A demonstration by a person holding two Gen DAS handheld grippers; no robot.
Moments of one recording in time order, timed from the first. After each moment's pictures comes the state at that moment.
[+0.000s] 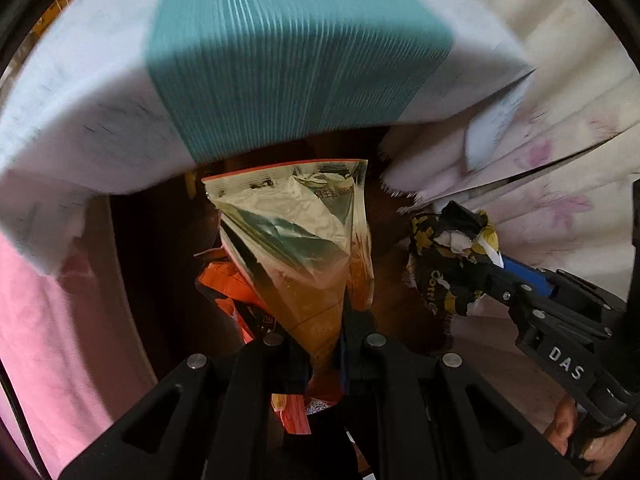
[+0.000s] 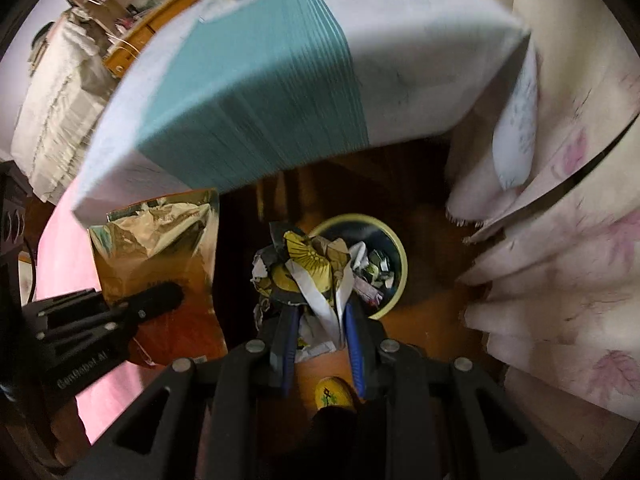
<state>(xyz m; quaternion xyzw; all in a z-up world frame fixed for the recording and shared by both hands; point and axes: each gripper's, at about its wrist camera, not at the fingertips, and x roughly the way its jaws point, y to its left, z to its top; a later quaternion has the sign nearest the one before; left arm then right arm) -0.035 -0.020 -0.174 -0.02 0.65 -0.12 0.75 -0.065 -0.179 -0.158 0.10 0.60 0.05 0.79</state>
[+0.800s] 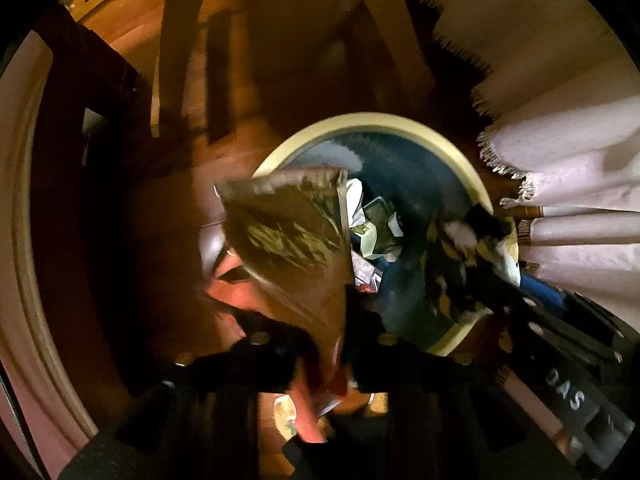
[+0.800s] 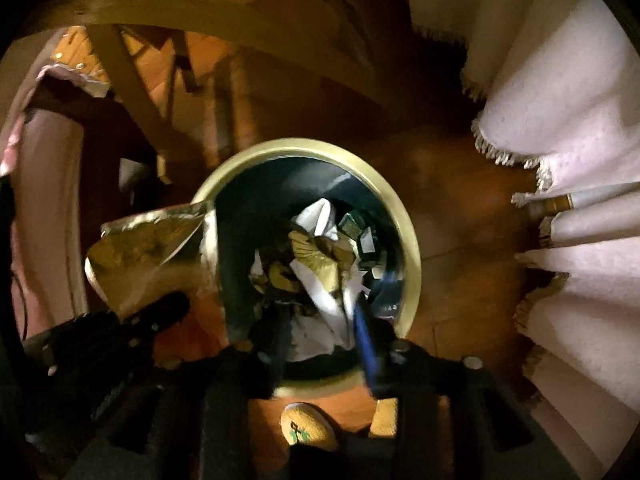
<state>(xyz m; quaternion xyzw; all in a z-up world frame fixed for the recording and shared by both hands) 0.035 -0.050 -0.477 -0.02 0.71 -0.03 0.70 0.017 -0.198 -0.461 0.13 0.67 0.02 0.73</state>
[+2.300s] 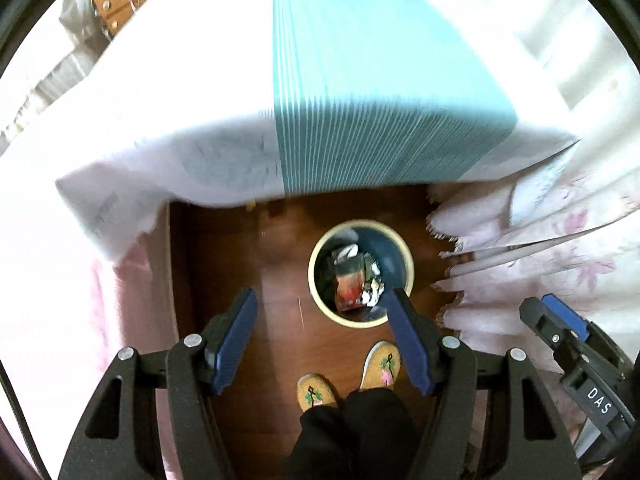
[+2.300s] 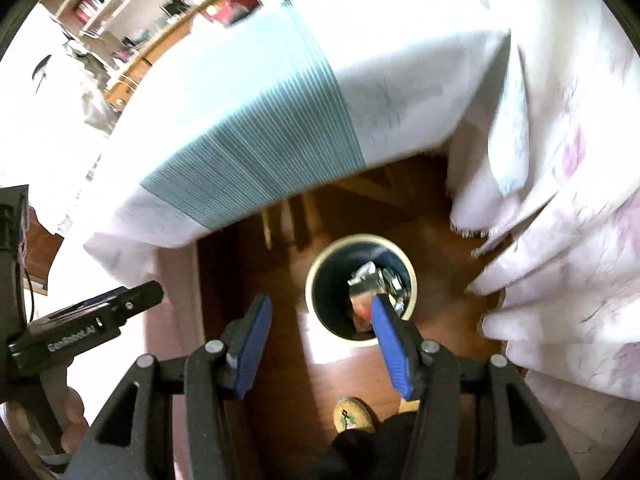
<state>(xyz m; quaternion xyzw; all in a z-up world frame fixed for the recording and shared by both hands) -0.028 0.035 -0.099 -0.04 0.61 -0.02 0.79 -0.078 -0.175 -0.095 0.14 0.54 0.05 0.83</state>
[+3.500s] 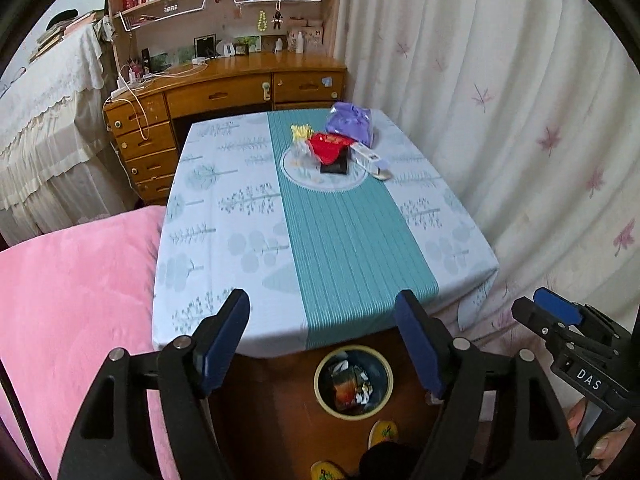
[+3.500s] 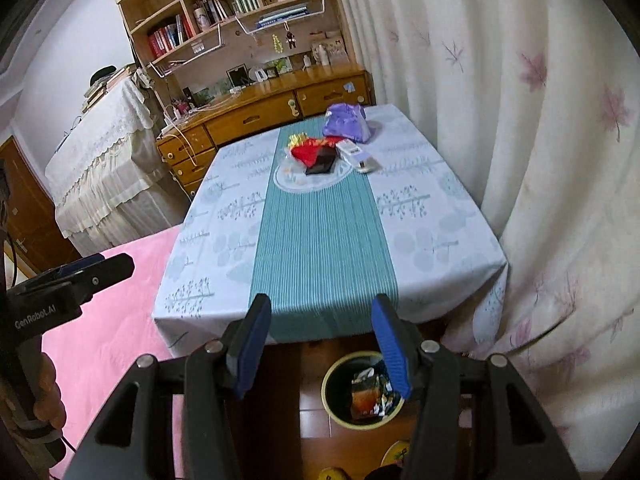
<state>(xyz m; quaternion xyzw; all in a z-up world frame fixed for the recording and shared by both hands) -0.005 0.085 0.116 -0.03 0.44 -0.06 0.90 -0.050 -0.131 0.098 0.06 0.40 0.07 0.91</state>
